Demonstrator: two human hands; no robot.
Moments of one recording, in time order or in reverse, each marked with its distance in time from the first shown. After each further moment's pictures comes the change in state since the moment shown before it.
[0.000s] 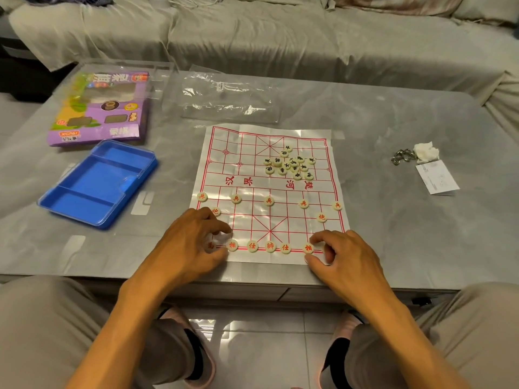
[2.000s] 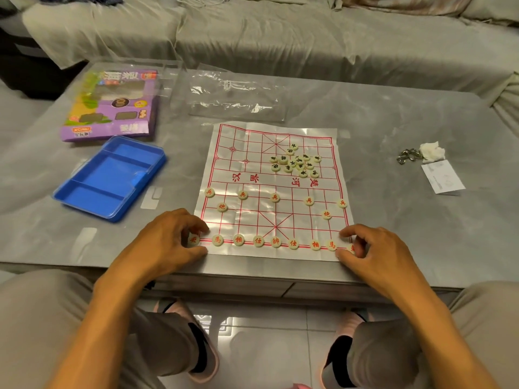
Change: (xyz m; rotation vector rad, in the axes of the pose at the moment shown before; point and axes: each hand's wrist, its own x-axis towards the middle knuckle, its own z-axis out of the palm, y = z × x) left_hand -0.019 -0.023 -0.024 -0.053 -0.109 -0.198; right_hand -0.001 0.033 -0.026 -0.009 -0.044 0.100
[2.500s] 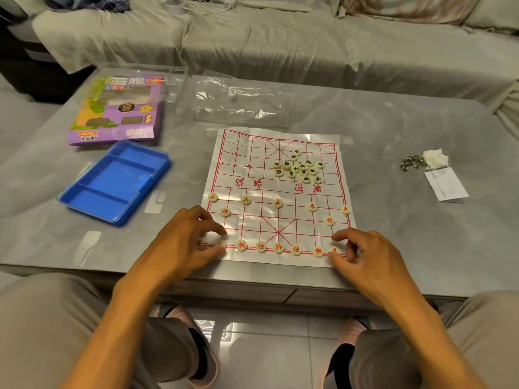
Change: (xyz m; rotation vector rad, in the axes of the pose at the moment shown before) left_hand 0.004 0.007 0.009 0.009 0.090 0.094; right_hand 0.000 -0.019 0.007 0.053 0.024 -0.047
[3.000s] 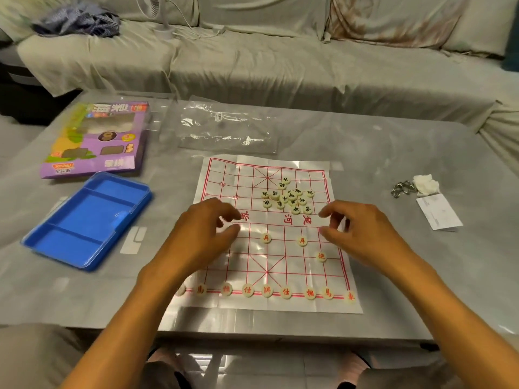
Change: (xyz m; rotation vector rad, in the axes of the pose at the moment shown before) left_hand 0.078 0.053 -0.013 -0.126 0.125 -0.013; right_hand 0.089 -0.022 -0.049 -0.026 -0.030 -0.065
